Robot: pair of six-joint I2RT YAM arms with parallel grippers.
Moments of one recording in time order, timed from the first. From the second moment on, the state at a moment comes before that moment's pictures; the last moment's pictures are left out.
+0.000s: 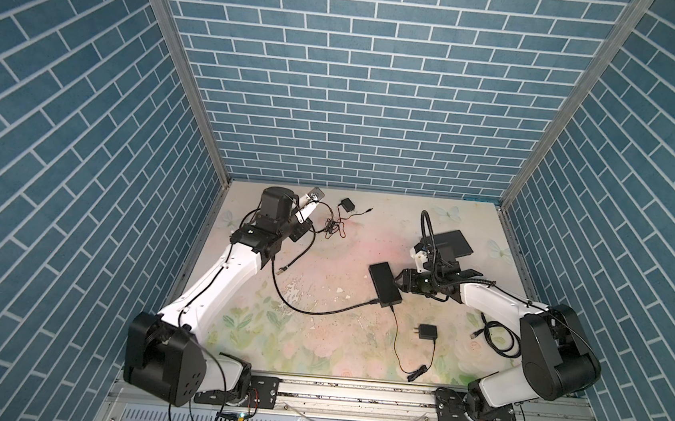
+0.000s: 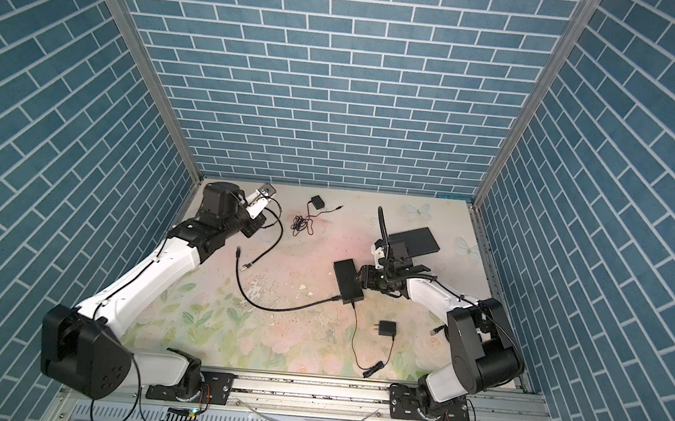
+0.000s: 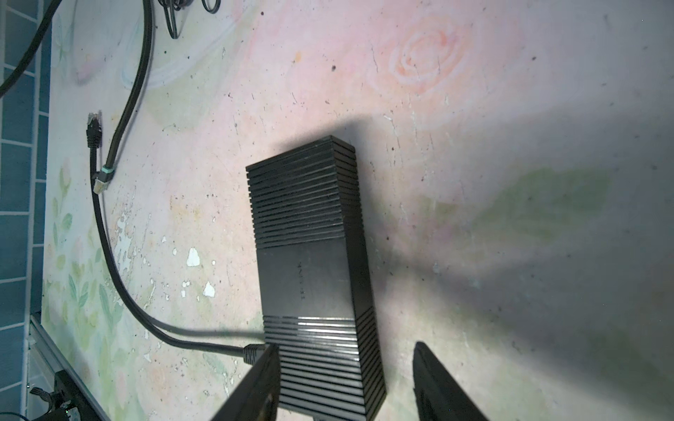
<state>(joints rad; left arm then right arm) -0.29 1.31 1.17 -0.32 -0.09 0.54 0.45 1.51 0.81 -0.27 -0.36 0.39</state>
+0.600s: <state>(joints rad) -0.44 1.33 1.11 -0.68 -0.04 0.33 0.45 1.48 0.81 -0.23 -0.49 0.39</state>
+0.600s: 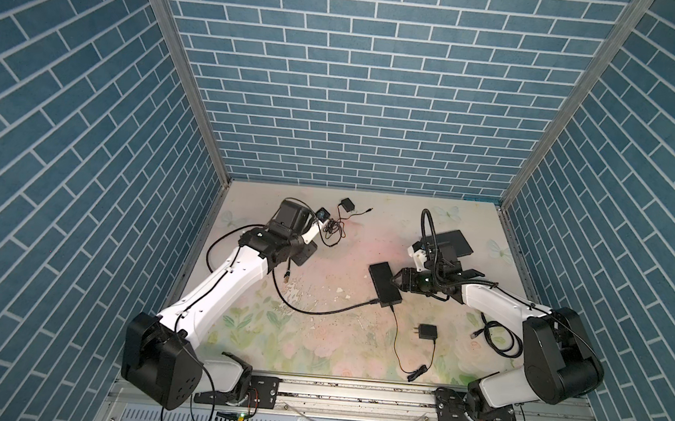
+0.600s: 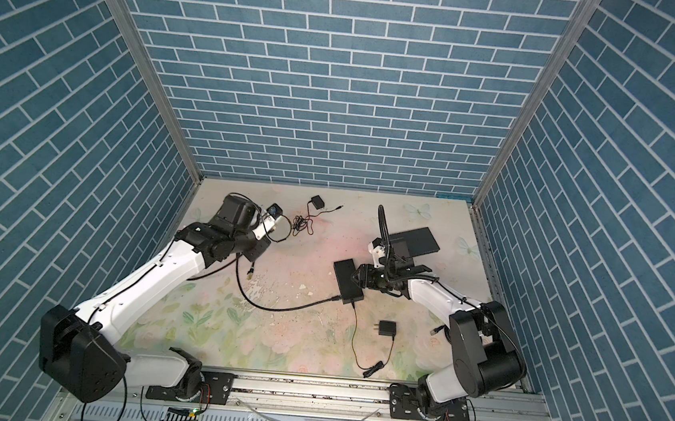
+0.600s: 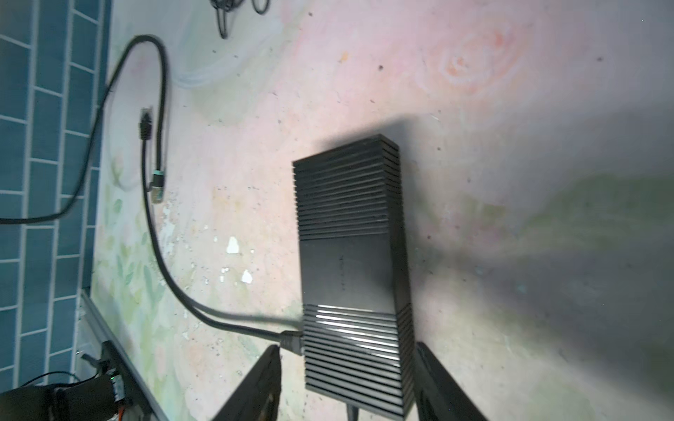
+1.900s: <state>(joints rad) -0.53 1.47 0.98 -0.49 0.45 0.30 0.69 1.69 0.71 0.66 -0.64 0.80</state>
